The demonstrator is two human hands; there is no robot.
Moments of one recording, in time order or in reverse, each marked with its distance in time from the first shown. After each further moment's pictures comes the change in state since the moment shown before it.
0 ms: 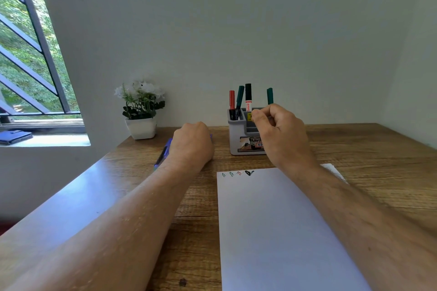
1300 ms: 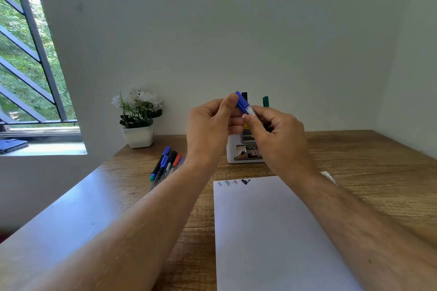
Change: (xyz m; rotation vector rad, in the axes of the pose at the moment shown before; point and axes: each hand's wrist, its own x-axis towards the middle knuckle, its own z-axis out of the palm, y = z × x) left_hand -0.034 0.037 -0.028 -1.553 0.170 0.221; right_hand -0.002 -0.011 -0.007 0.093 0.028 -0.166
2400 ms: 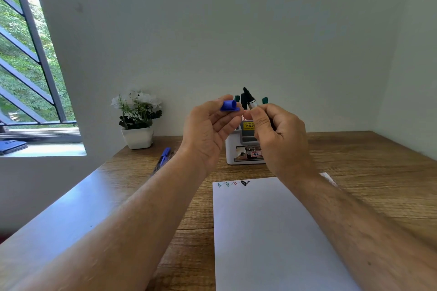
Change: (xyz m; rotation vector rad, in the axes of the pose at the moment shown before) left_hand 0.001 0.013 -0.005 -0.519 -0.016 -0.302; right_hand 0.000 -0.009 -0.002 0.147 0.023 -0.028
